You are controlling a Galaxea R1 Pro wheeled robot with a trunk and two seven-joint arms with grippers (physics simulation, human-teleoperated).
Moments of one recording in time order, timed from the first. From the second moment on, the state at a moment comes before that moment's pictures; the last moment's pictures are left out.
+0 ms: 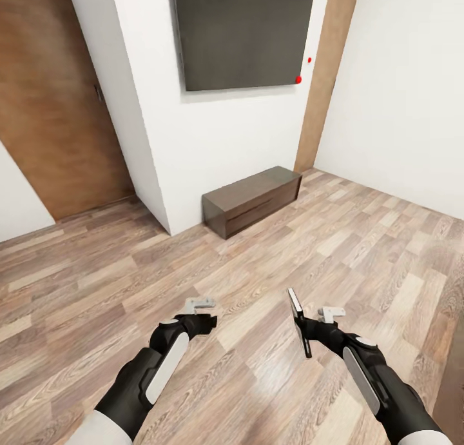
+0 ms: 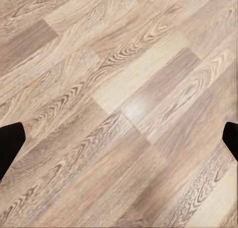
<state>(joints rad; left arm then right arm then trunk) -0.50 -0.06 -0.38 -1.17 0.46 0.66 0.36 -0.43 -0.16 0.07 -1.05 -0.30 0.41 0.21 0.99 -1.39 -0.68</state>
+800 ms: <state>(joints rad) -0.50 -0.06 -0.38 -1.17 0.46 0.66 0.36 -0.43 -0.16 0.07 -1.05 -0.30 0.41 0.21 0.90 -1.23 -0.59</state>
